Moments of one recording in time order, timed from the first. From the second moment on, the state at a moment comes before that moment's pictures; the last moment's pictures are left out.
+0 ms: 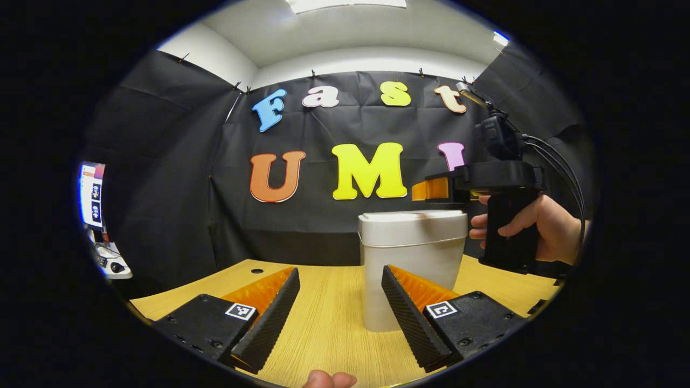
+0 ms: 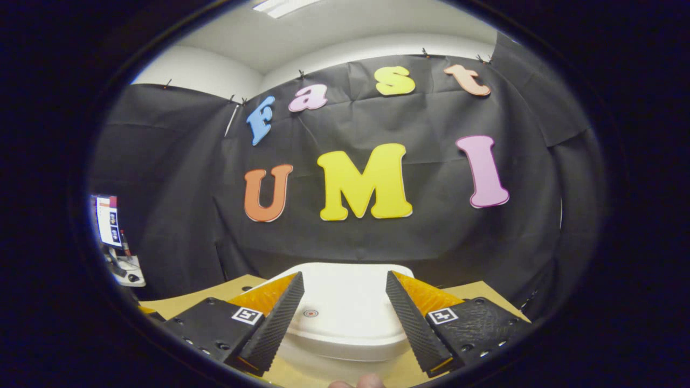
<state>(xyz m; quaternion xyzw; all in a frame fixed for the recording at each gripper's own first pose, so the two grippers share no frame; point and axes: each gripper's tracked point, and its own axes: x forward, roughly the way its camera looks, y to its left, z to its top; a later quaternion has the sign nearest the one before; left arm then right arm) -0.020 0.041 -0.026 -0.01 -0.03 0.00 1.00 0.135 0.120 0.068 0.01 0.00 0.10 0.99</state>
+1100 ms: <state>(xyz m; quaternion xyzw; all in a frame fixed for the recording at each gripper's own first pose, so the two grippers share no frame) -0.022 0.012 -0.041 -0.01 -0.02 -0.01 1.00 -0.035 0.017 -0.026 -0.05 -0.05 0.00 1.00</state>
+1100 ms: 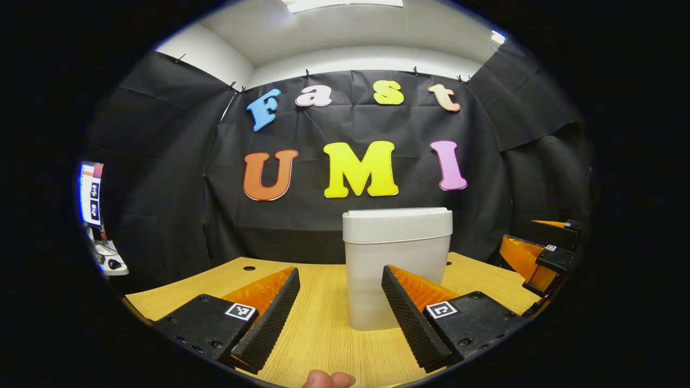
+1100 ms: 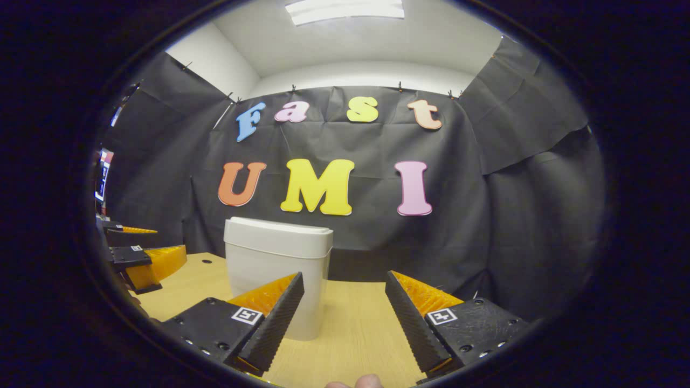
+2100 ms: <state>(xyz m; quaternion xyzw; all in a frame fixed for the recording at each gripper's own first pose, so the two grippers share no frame) -0.038 0.009 -0.042 0.00 -0.03 -0.02 1.00 -0.046 0.021 -0.037 -0.01 -0.04 -0.01 1.00</state>
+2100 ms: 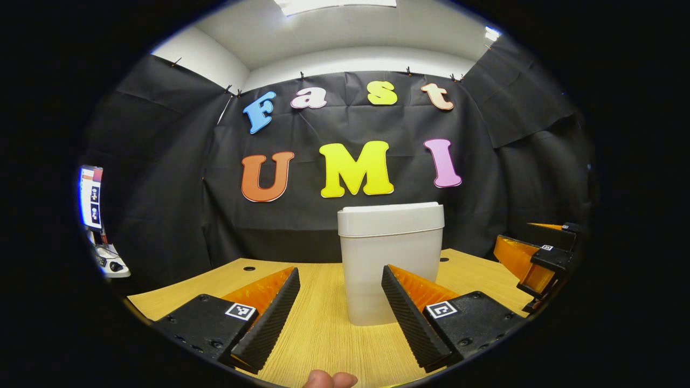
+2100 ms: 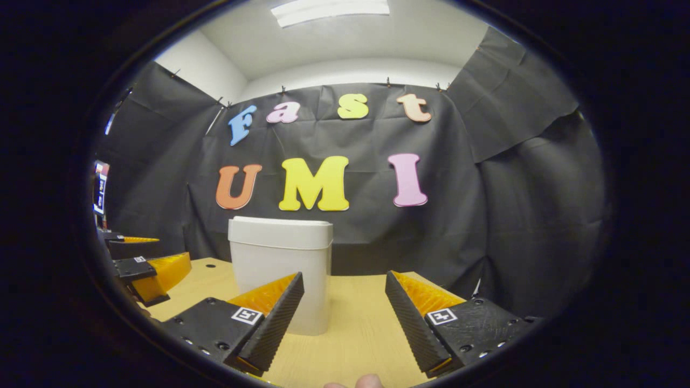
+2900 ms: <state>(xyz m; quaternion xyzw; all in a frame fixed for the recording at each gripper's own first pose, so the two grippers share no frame) -0.050 0.026 -0.031 -0.01 -0.05 -0.01 1.00 -0.058 0.046 -0.036 -0.03 -0.05 -0.01 1.00</state>
